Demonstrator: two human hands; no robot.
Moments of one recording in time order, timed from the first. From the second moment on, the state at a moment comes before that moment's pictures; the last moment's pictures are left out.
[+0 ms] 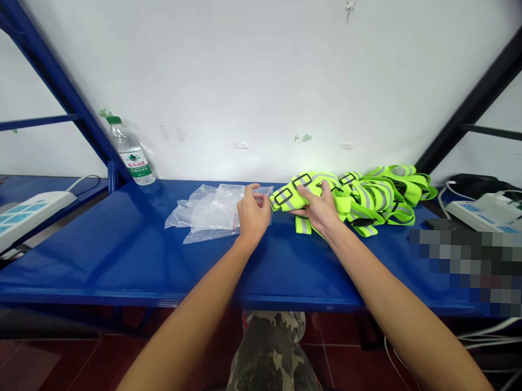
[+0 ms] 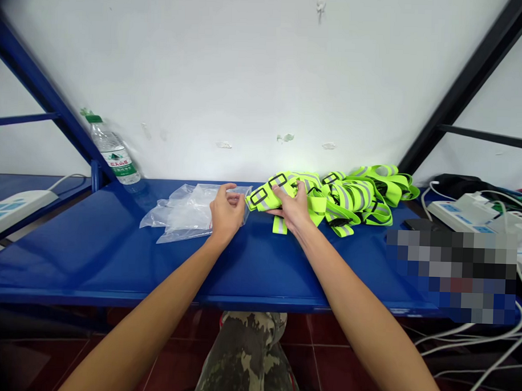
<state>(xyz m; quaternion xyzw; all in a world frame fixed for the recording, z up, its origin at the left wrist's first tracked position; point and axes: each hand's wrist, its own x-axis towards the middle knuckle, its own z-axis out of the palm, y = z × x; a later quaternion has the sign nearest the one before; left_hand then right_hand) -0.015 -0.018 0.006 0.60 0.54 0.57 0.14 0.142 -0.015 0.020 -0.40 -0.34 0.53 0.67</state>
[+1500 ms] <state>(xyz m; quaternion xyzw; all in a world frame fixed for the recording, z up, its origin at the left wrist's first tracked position) 0.005 -0.039 0.005 0.66 0.49 0.57 0.04 0.115 -0.025 0.011 -0.37 -0.28 0.53 0.71</state>
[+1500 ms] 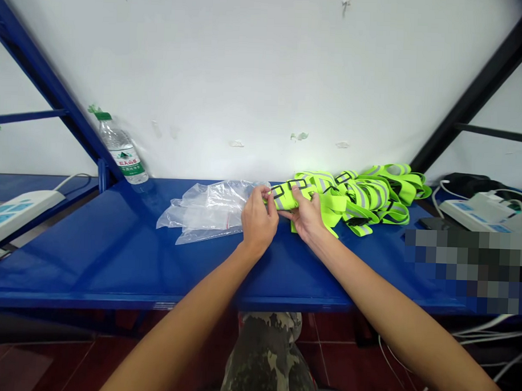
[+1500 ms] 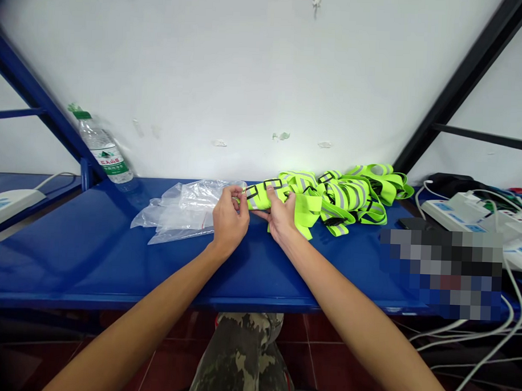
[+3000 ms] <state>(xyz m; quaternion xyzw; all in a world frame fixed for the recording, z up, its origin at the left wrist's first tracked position) 0.016 -0.044 0.001 0.69 0.44 0.56 0.11 0.105 -0.029 0.002 -0.42 -0.32 0.45 0.73</state>
